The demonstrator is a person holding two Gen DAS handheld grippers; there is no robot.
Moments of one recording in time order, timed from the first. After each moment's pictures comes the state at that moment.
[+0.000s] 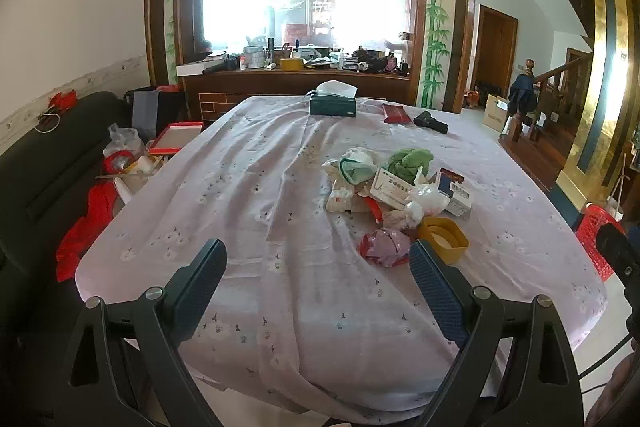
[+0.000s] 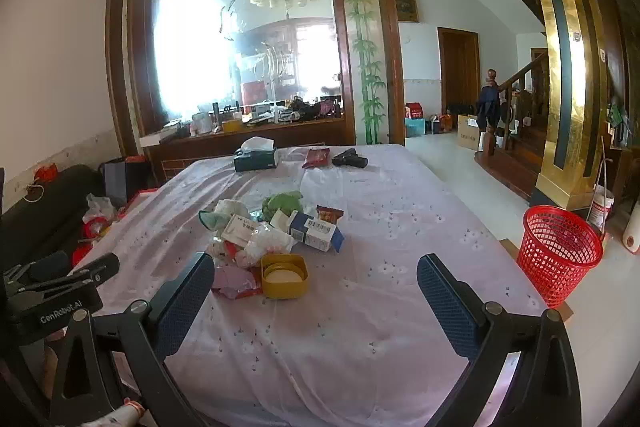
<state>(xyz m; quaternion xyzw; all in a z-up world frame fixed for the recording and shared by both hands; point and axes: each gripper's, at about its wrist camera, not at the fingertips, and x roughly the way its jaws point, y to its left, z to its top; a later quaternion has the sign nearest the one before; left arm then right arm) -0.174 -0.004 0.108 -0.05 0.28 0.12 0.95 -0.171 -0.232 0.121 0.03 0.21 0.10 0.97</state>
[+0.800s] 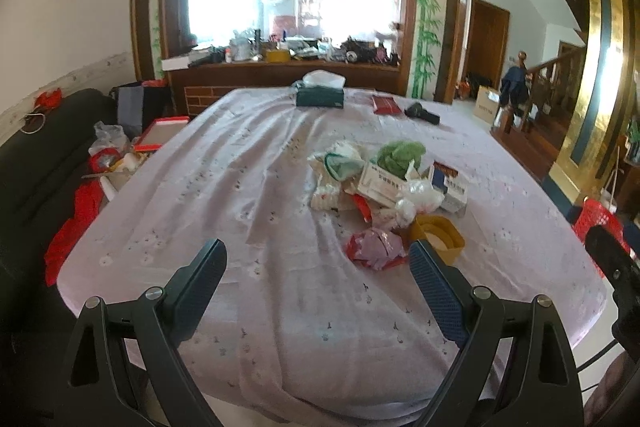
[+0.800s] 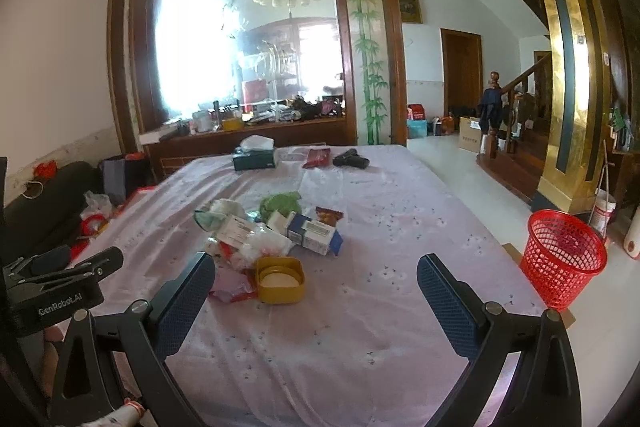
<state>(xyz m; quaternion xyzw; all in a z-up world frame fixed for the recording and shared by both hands) -0.148 -0.008 0.104 -0.04 0.30 0.10 0.95 -0.149 -0.229 0.110 0.01 0.21 0.09 0.97</state>
